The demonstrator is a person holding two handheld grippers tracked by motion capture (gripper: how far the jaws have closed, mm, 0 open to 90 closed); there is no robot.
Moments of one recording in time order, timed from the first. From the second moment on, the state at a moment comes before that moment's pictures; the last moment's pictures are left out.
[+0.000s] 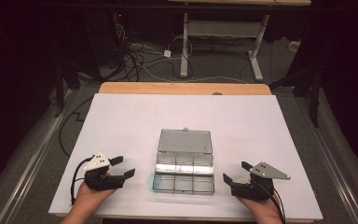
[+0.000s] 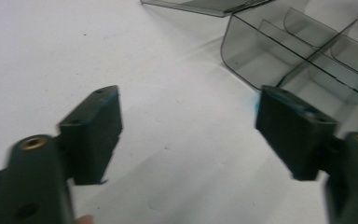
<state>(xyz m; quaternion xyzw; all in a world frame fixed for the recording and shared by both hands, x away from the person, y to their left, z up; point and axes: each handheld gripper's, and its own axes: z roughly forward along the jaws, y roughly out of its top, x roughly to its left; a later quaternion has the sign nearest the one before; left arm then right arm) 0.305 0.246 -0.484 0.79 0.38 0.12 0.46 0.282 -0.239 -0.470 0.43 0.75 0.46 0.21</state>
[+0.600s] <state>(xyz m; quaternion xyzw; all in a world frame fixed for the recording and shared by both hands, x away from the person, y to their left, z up) 0.310 0.245 -0.484 0.78 0.38 0.13 0.48 0.282 -0.248 -0.466 0.44 0.74 0.45 0.23</state>
